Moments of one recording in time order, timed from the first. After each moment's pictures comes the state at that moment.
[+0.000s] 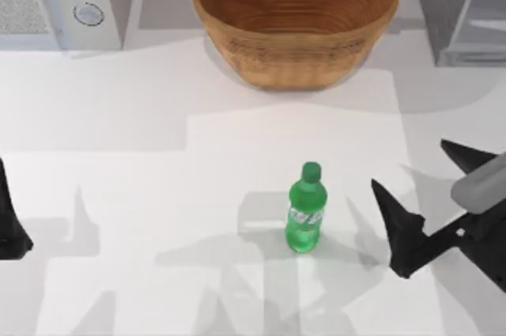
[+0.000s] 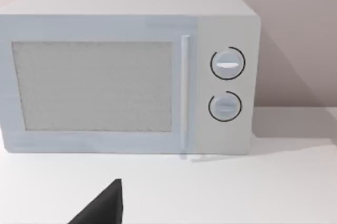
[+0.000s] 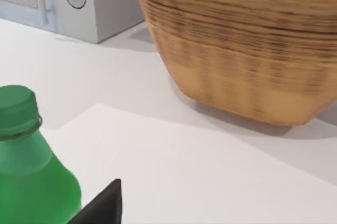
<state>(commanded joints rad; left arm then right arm) 0.00 0.00 0.00 0.00 0.00 0.00 0.54 1.37 0.08 1.16 0.00 0.01</state>
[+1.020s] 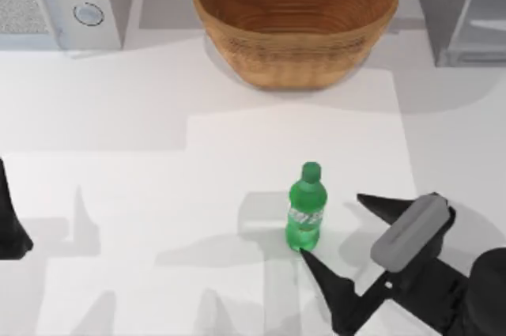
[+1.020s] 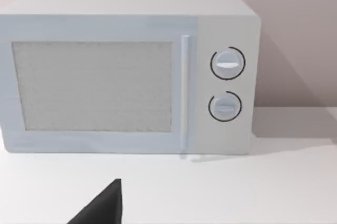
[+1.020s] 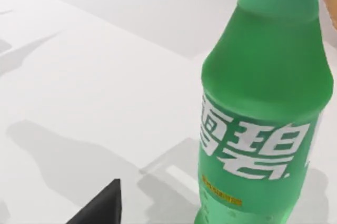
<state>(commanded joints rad) 0.00 0.00 0.00 0.00 0.00 0.00 0.76 1.94 0.12 1.61 0.00 0.01</state>
